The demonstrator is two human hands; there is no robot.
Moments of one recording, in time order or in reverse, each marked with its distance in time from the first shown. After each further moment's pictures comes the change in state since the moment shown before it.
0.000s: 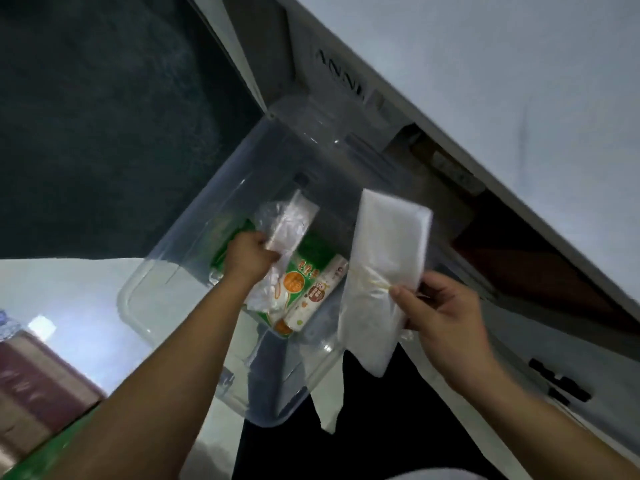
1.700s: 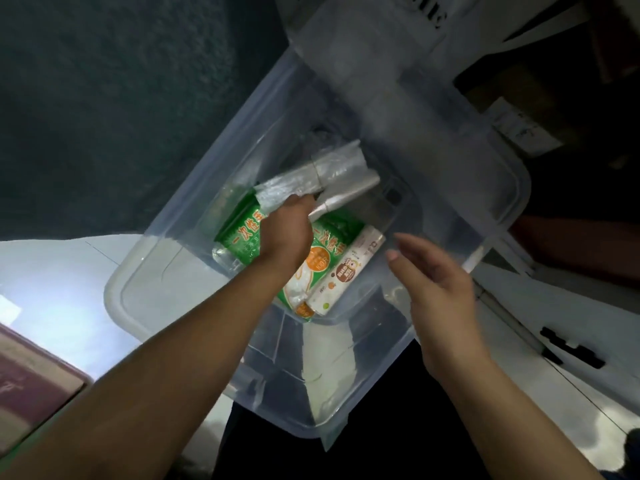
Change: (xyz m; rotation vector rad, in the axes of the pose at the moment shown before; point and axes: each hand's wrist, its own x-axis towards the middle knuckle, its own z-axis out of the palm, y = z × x) left_hand 0.039 -0.035 0.034 0.304 0.104 0.454; right_hand 0.025 0.037 0.116 0.011 0.175 0.177
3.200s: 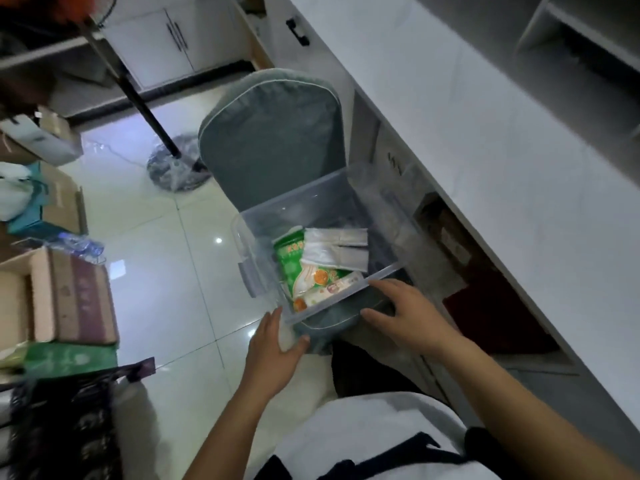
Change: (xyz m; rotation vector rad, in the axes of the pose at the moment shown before) left_hand -0.405 0.163 -0.013 -0.625 0.299 -0.528; right_hand -0.129 -0.010 -0.217 -1.110 -0.602 -0.793
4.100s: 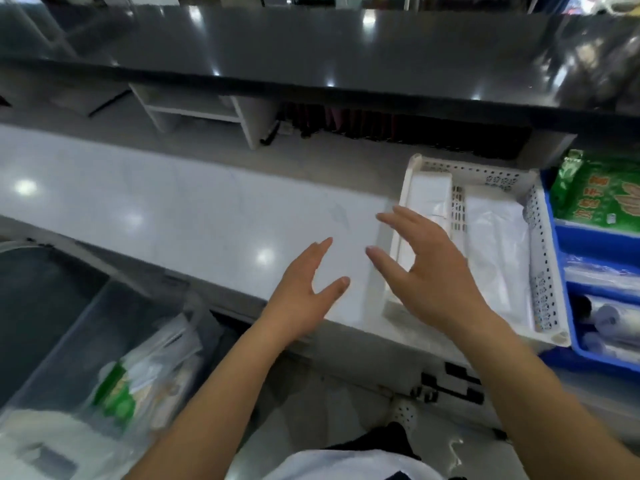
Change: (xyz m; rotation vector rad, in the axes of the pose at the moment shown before) left_hand -0.208 0.326 0.266 0.356 -0.609 0.909; right_hand -0.368 0.201 -0.145 0.208 1.023 0.378
